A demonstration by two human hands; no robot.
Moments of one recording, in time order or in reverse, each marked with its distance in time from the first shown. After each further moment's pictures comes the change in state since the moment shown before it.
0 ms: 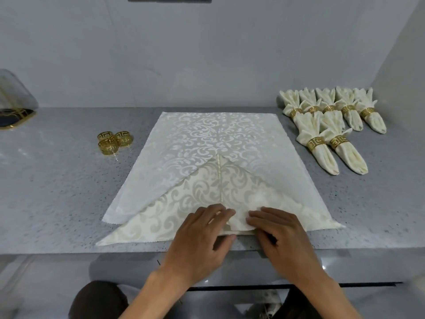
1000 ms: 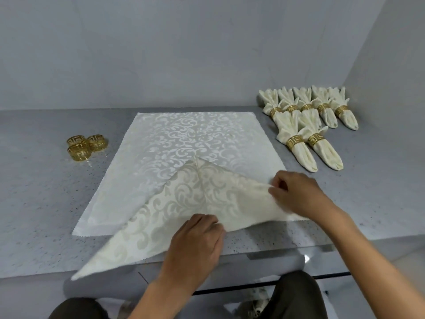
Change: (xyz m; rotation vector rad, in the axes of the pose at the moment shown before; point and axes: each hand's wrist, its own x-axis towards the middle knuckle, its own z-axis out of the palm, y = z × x) left_hand 0.014 0.014 0.022 0.083 0.097 0.120; right_hand 0.083 0.052 -0.077 -0.227 -0.389 0.494
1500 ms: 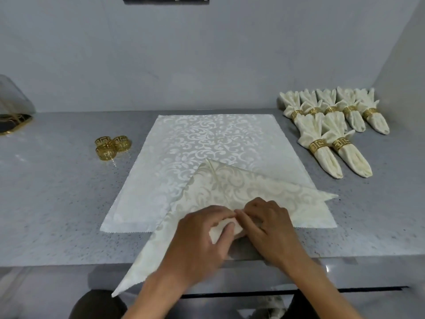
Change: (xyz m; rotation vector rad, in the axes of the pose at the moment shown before) left_hand 0.015 -0.002 -0.055 -0.489 -0.044 -0.285; right_hand -0.040 -0.070 0.085 0.316 0.245 -0.329
